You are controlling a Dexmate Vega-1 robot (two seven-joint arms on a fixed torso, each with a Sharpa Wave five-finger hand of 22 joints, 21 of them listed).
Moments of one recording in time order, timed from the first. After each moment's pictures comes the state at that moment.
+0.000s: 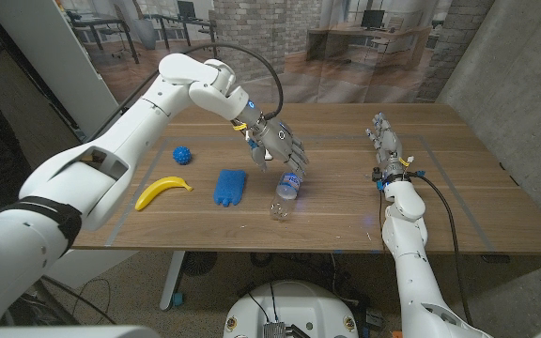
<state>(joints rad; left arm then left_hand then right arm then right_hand) 0.18 0.46 0.60 -1.42 1.01 -1.40 -0.78 0.96 -0.05 0.37 -0.14 0.23 -0.14 -0.18 0.27 0.21 -0.10 -0.15 0.20 0.21 -0.14 -0.02 0.18 0.17 -0.10 0.09 0.43 0.19 -0.93 0.15 0.29 -1.32 0.01 0.40 0.27 0.18 0.10 0.34 -0.03 0.18 0.10 0.08 0.19 0.18 0.09 0.09 0.19 0.18 -0.02 0.04 0.18 0.18 0.18 0.01 0.19 0.17</state>
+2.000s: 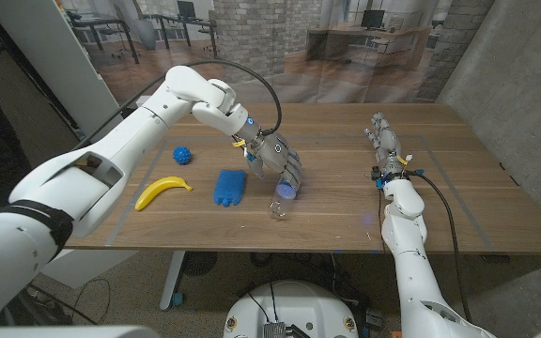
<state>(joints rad) 0.19 0.51 0.69 -1.43 1.32 -1.34 -0.44 0.99 -0.02 0.35 -0.14 0.22 -0.12 -0.17 0.29 0.21 -0.10 -0.15 0.21 0.21 -0.14 -0.02 0.18 0.17 -0.10 0.09 0.41 0.19 -0.92 0.15 0.29 -1.30 0.00 0.38 0.27 0.17 0.10 0.33 -0.04 0.18 0.10 0.08 0.19 0.18 0.09 0.09 0.19 0.18 -0.02 0.04 0.18 0.18 0.18 0.01 0.19 0.17</state>
